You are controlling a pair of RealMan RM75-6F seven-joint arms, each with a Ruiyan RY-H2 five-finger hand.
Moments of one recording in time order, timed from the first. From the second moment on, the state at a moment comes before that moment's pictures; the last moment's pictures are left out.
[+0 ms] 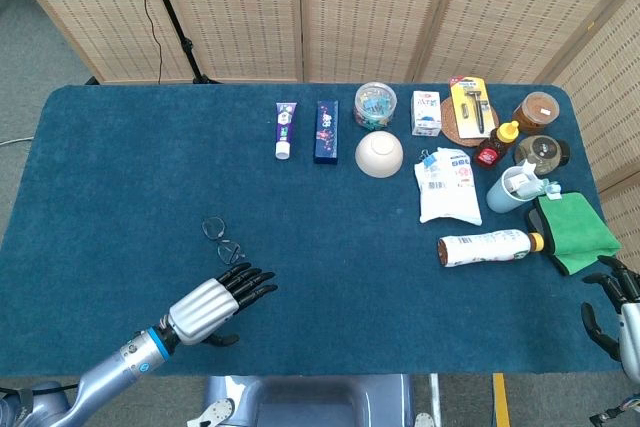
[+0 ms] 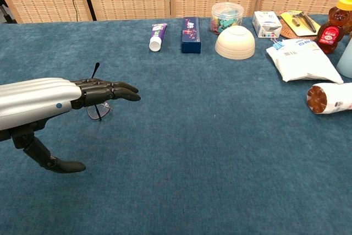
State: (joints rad) left arm -0.60 -1.35 0.13 -1.70 1.72 1.05 0.03; right arm -0.05 -1.06 0.07 -1.64 -1.59 1.69 -0.02
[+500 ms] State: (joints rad) left arm -0.62 -1.43 0.05 -1.53 1.63 1.02 -0.10; right arm -0.04 -1.06 0.07 -1.64 -1.58 1.67 -0.03
